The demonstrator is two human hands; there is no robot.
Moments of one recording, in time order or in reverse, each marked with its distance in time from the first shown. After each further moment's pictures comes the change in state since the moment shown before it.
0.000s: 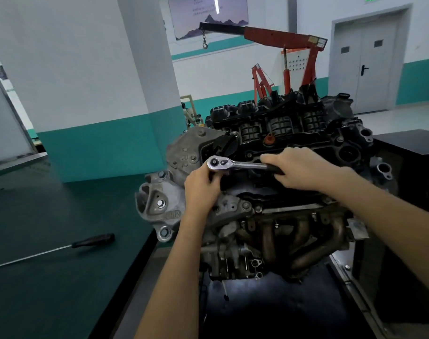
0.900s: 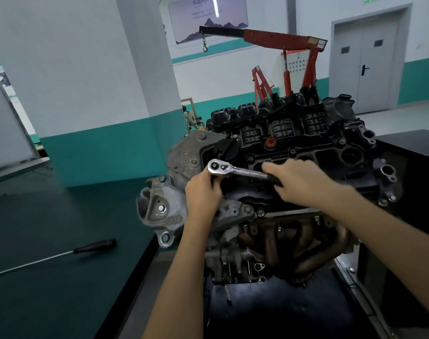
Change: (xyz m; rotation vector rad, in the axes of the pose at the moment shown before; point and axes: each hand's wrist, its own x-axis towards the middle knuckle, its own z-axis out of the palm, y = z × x) left_hand -0.001 0.002 0.002 0.125 0.040 0.016; right_hand -0.014 -0.018 0.007 0.024 0.049 0.084
